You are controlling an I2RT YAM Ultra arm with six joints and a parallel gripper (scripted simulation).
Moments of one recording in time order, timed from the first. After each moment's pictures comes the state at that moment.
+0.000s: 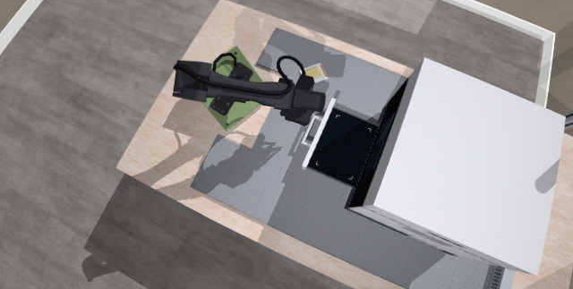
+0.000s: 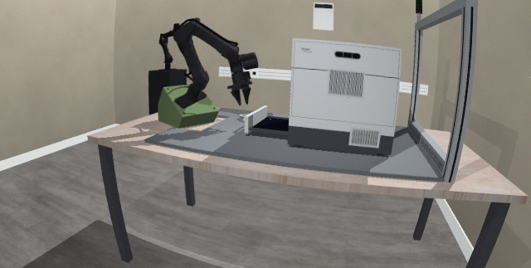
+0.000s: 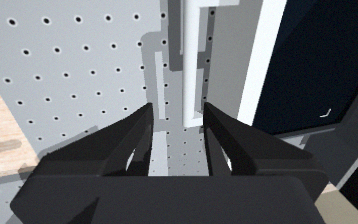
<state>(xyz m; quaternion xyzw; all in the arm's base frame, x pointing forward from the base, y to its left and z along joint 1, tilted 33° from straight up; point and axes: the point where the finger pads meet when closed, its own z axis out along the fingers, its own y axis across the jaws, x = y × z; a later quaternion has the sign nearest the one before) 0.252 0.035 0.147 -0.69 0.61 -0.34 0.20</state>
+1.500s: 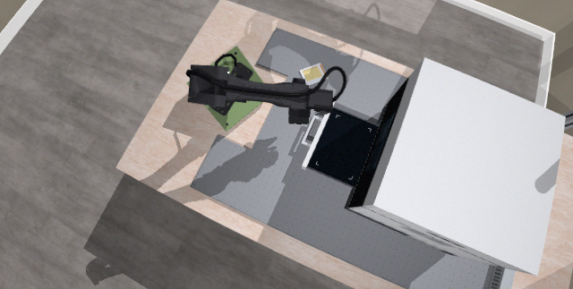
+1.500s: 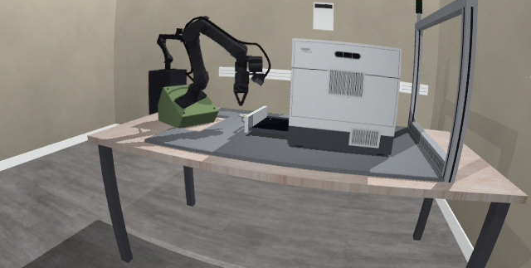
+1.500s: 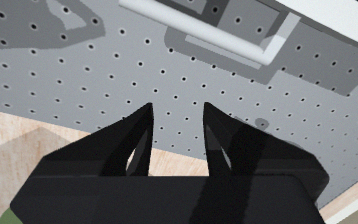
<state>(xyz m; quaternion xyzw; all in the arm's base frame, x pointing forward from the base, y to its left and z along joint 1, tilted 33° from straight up) 0.240 0.038 0.134 -0.23 0.92 -0.18 0.25</state>
